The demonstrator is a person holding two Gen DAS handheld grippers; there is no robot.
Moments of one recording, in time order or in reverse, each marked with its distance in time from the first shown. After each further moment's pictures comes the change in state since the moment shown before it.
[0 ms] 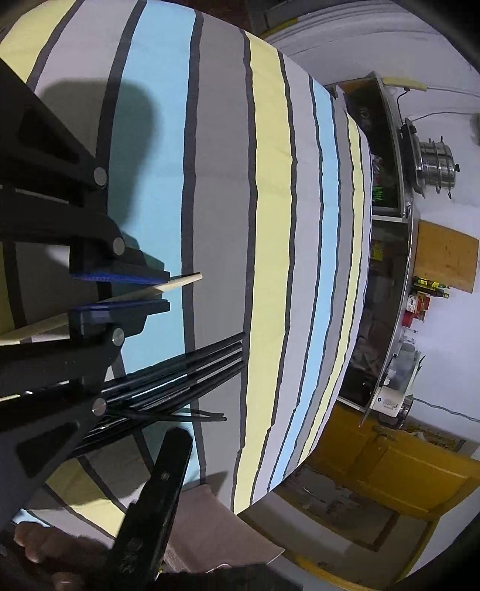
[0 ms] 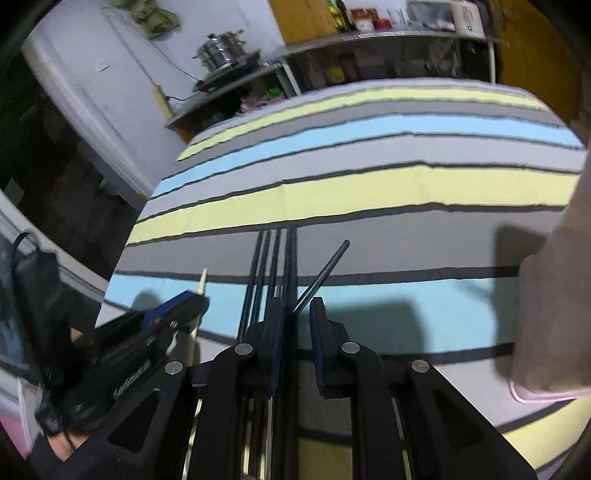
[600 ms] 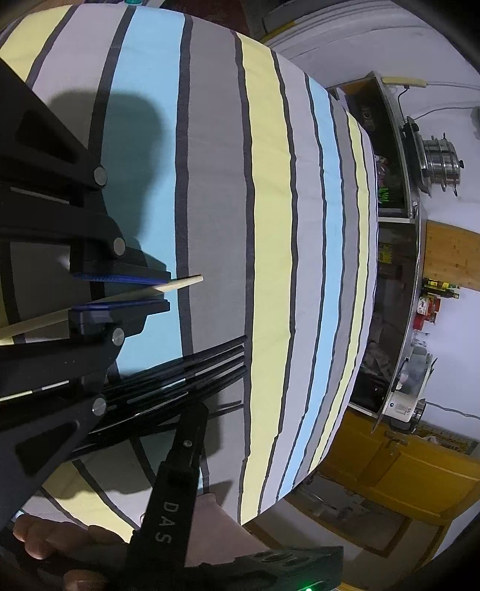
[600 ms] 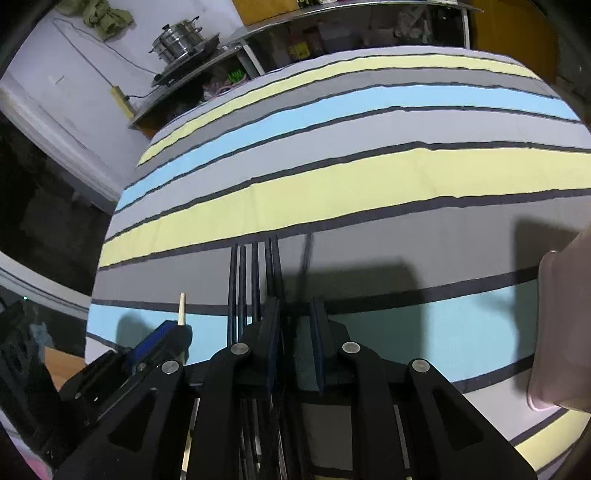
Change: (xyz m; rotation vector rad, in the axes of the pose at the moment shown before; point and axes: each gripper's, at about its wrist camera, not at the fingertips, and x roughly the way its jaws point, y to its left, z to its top) left arm 0.006 -0.005 0.007 0.014 0.045 0.038; right arm 0.024 0.002 0.023 0.103 0.093 -0.087
